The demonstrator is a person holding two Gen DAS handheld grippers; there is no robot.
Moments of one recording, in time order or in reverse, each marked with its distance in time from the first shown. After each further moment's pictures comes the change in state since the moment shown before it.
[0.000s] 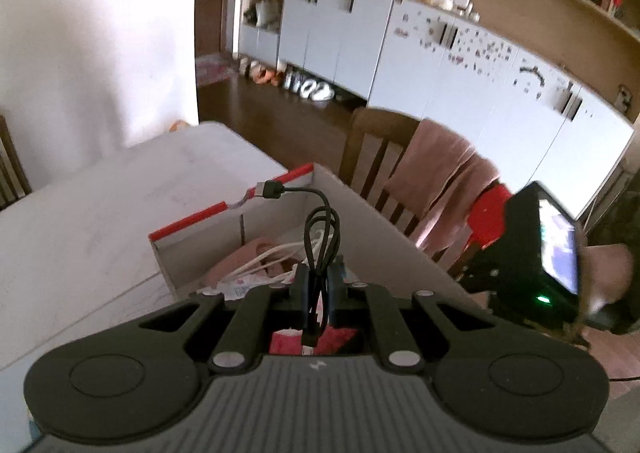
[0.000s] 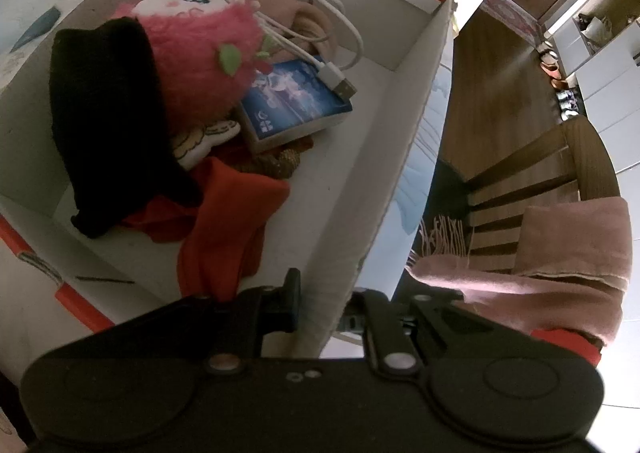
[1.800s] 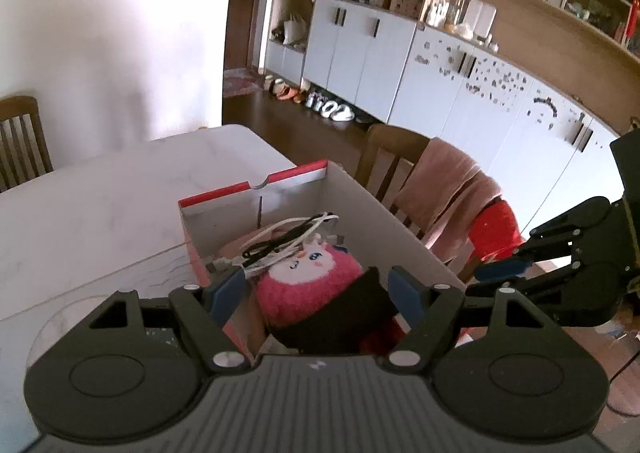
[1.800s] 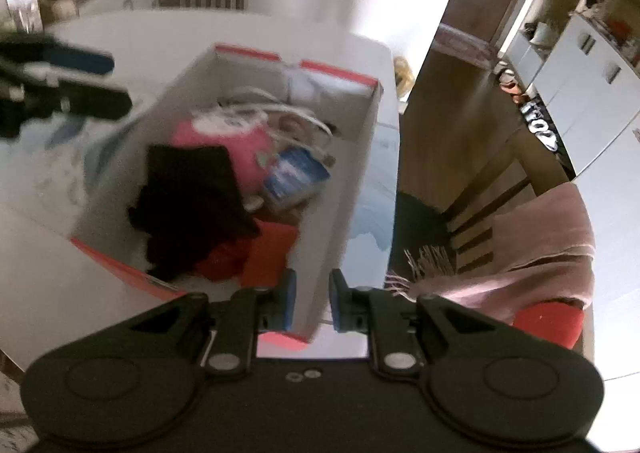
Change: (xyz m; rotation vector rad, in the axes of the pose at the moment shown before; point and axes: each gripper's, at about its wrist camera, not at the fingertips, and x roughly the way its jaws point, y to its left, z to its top) left arm -0.056 -0.006 -0.049 -0.088 -0.102 0.047; right arm -0.113 0.006 -0.034 0.191 -0.244 -0.004
